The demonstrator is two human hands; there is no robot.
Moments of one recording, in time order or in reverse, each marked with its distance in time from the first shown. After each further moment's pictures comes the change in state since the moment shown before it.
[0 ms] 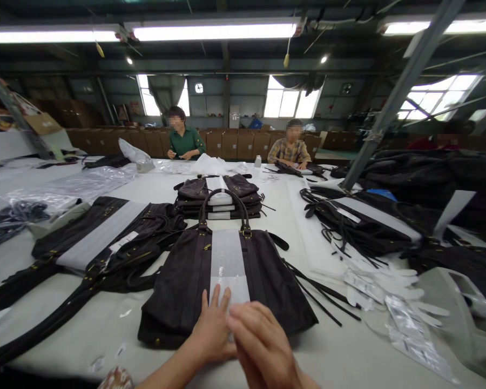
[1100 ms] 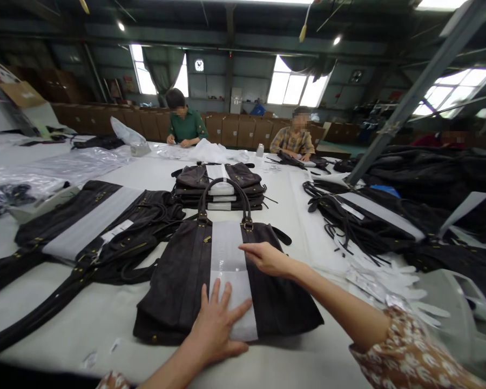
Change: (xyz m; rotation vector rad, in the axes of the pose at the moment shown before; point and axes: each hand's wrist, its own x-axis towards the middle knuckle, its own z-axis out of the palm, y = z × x) left_hand 0.002 -0.005 -0.003 -0.060 -0.024 -0.012; right_hand 0.100 0.141 0.000 -0.057 -0.686 0.317
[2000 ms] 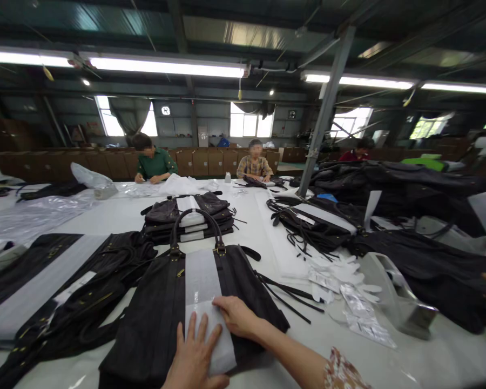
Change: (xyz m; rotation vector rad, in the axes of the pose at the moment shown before) left_hand 0.002 0.010 0.015 0.064 0.029 -0.069; right_hand -0.049 -0.002 0.076 0.003 0.187 0.102
